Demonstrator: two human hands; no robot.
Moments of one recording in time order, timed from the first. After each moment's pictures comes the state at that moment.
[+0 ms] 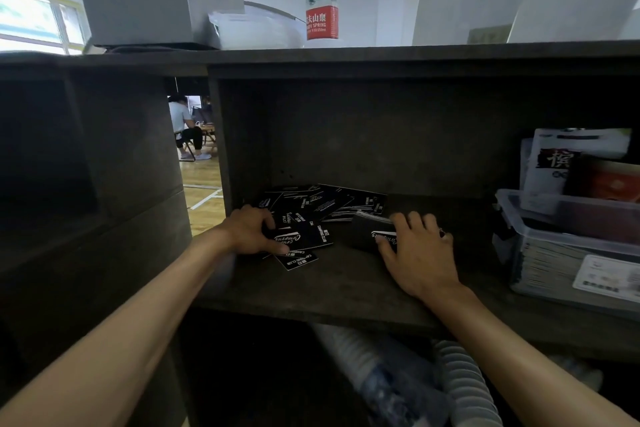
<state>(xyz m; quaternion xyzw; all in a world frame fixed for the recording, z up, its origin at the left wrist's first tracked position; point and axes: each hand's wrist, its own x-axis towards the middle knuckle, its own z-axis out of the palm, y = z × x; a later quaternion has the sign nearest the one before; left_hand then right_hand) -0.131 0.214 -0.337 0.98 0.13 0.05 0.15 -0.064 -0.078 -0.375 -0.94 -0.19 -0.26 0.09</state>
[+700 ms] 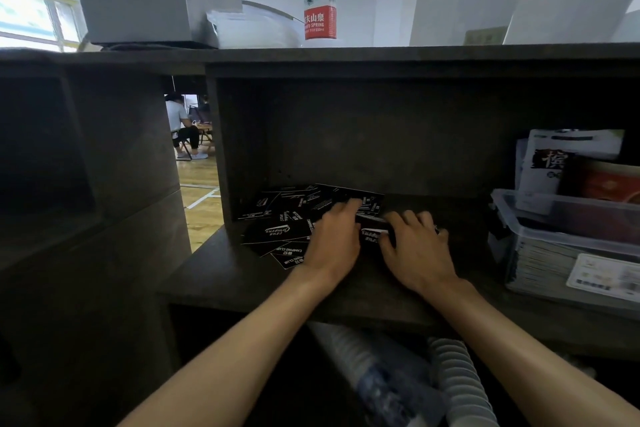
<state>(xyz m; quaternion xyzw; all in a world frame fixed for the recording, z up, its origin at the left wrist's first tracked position) -0.108 0.066 -0.362 0.91 -0.04 0.35 0.23 -0.061 -0.081 -0.369 -0.94 -0.21 -0.23 0.12</state>
